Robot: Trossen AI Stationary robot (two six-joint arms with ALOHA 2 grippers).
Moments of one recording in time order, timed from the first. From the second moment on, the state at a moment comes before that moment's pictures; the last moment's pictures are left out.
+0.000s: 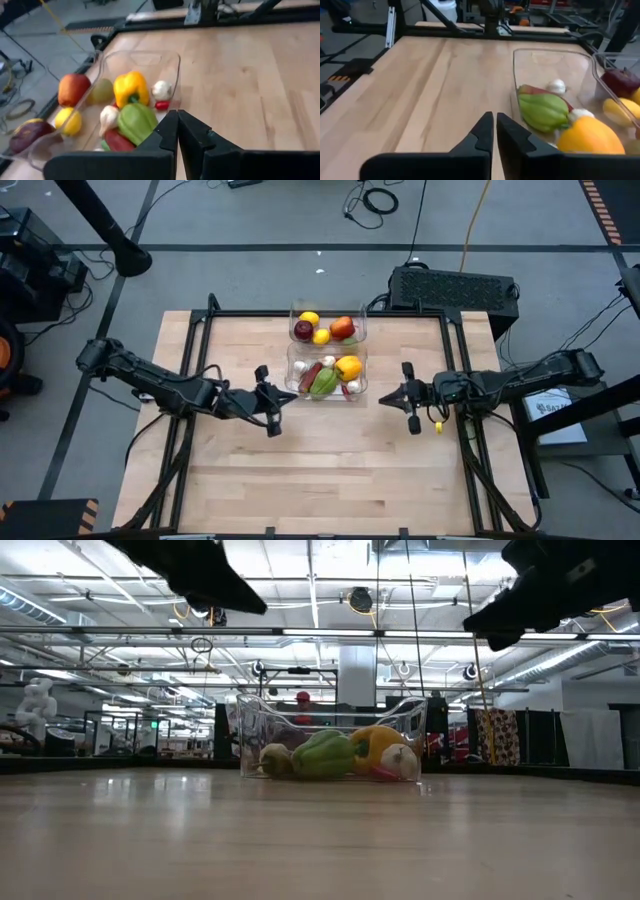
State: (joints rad) left arm -0.29 1.22 0.74 0.00 -0.53 -0.09; right arm 0.14 0.76 0.36 0.10 0.11 0.04
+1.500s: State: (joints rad) left arm -0.33 0.58 0.03 0.38 -0.39 -0.05; right arm 0.24 0.27 0.20 -0.11 0.12 0.04
